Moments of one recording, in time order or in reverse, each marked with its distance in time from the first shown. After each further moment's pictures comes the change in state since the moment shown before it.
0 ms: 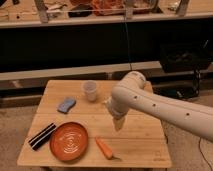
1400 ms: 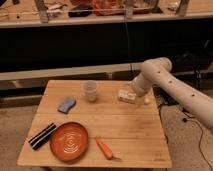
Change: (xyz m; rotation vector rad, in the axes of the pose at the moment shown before) arm 0.224 -0.021 0.012 0.043 -0.011 0.147
